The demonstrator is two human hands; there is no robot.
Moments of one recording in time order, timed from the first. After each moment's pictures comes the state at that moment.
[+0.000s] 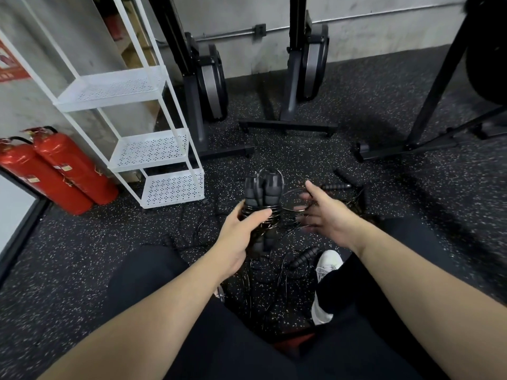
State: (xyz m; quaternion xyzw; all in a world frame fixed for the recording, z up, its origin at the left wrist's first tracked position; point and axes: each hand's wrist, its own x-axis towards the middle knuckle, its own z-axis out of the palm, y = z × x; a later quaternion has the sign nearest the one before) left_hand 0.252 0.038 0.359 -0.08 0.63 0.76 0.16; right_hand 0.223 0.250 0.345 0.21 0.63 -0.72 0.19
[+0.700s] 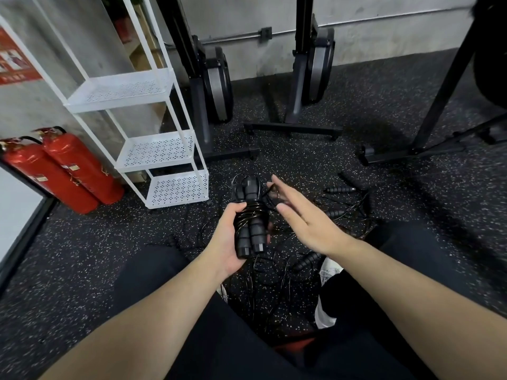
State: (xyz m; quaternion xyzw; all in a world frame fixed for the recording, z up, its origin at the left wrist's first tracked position) left_hand 0.247 0.022 0.364 -0.18 0.43 0.85 0.25; right_hand 0.253 0.208 0.373 -0.19 0.84 -0.50 0.05
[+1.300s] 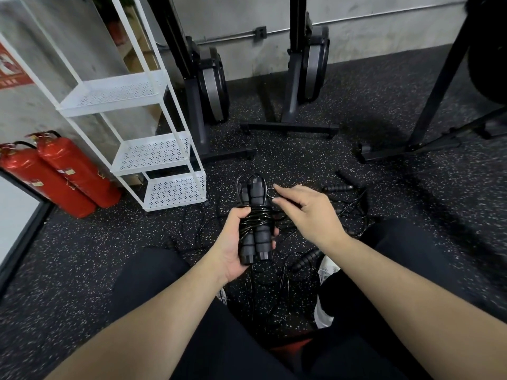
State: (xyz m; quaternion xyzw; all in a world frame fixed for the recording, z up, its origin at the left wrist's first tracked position) left_hand 0.253 0.035 0.365 -0.14 0.45 0.84 0.28; right_hand 0.239 0.211 0.362 -0.10 0.86 -0.47 -0.14
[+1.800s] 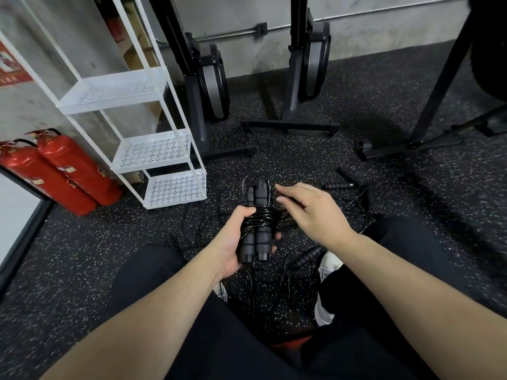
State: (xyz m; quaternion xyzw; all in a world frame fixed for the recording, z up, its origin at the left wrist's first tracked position) left_hand 0.250 0.027 0.361 -0.13 0.52 0.79 0.31; right_hand 0.242 0.220 0.366 -0.18 0.89 -0.39 -0.18
